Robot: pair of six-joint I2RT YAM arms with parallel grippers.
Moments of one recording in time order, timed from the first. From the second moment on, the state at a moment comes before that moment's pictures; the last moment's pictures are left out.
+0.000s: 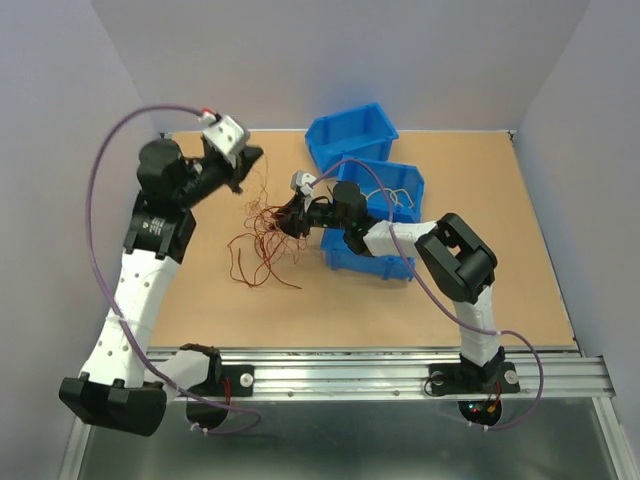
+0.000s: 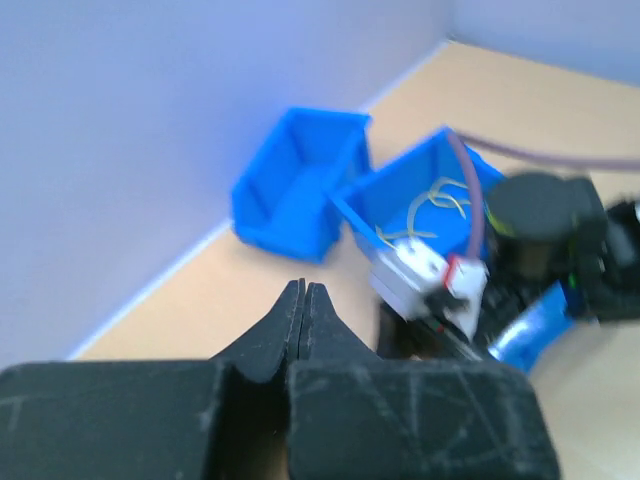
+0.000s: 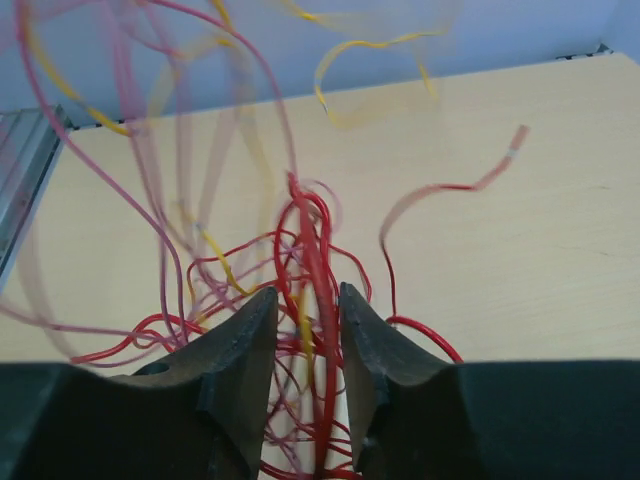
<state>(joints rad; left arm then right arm) -0.20 1.05 1.18 -0.20 0.58 0.26 0.74 2.07 1.27 0.81 -0.70 0.02</state>
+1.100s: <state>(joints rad) -0.20 1.14 1.39 -0.16 0.27 0.16 0.75 2.03 1.21 0.96 -0.71 0.08</state>
